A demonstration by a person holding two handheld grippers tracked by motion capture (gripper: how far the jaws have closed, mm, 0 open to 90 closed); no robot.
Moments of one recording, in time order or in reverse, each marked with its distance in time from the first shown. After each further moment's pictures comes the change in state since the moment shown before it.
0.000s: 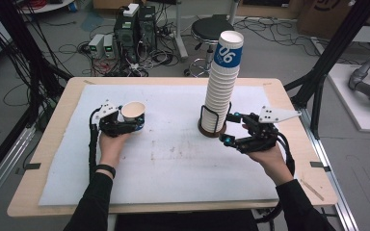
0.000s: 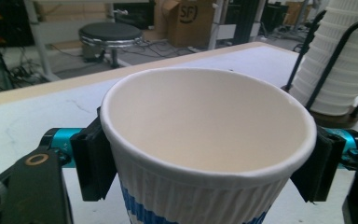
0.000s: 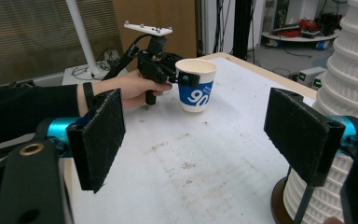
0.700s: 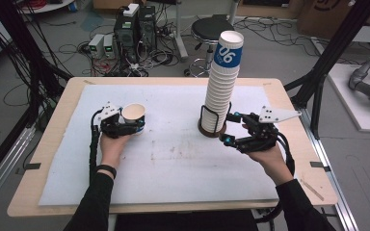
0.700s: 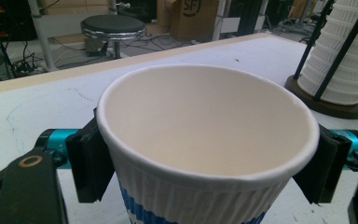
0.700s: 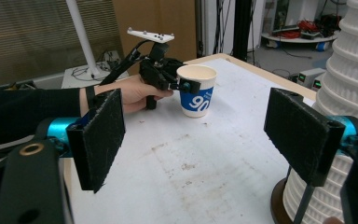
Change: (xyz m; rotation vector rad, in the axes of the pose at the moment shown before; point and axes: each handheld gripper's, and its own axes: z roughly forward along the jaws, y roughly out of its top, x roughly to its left) left arm 0.002 -0.008 0.003 0.030 0.003 -0.012; right arm -0.001 0.000 0.000 -0.007 -0.001 -0.008
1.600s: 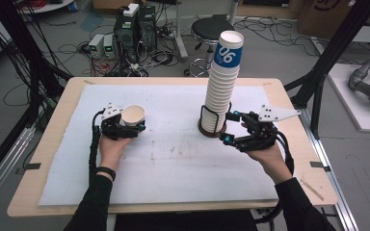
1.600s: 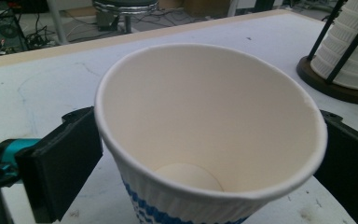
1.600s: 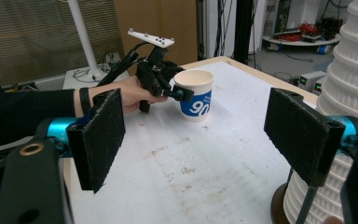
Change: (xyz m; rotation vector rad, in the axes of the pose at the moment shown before) left arm -0.011 0.006 -0.005 0.109 0.072 -0.018; right arm -0.001 0.002 0.002 -0.008 0.007 -0.003
